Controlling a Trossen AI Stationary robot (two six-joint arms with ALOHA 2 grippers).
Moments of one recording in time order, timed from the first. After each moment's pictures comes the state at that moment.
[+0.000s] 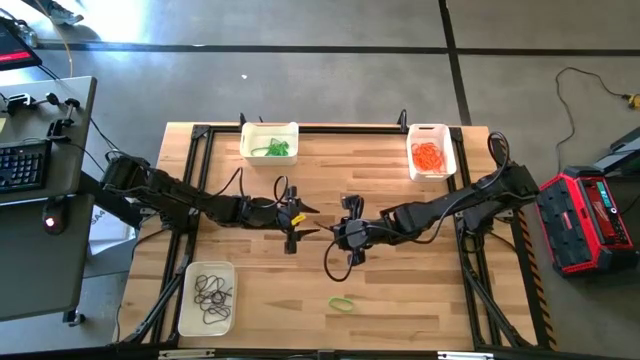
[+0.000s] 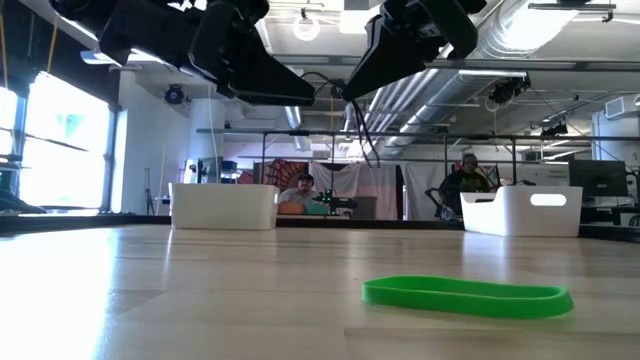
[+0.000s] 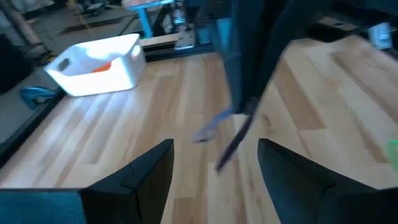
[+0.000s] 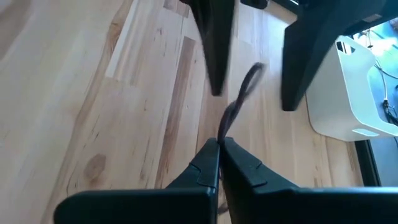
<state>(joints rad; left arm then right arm) -0.16 1.48 0.67 0.47 -0.25 0.11 0.28 1.64 1.17 -0.33 0.42 -0.19</state>
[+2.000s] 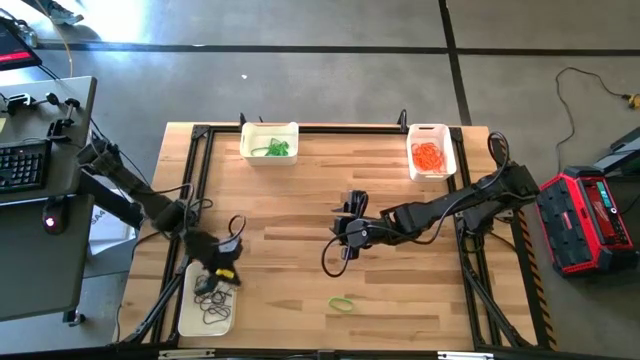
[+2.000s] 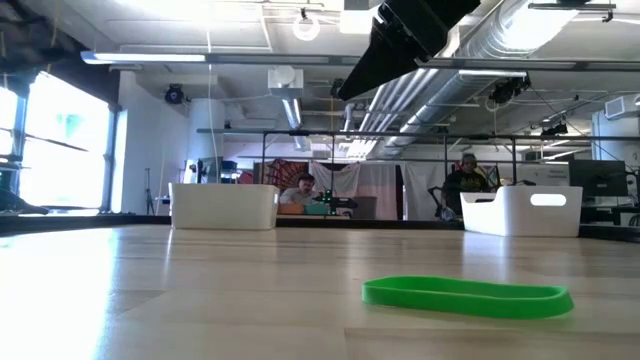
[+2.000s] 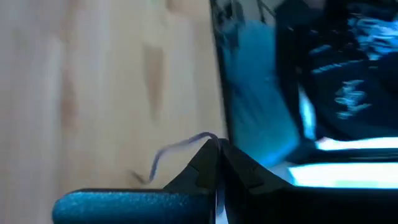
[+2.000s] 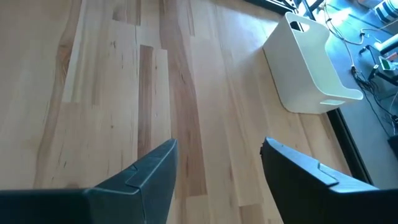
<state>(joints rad) -0.63 0.95 0.67 -0.41 0.10 -0.75 0.28 1.64 1.17 -0.31 0.56 -0.02</state>
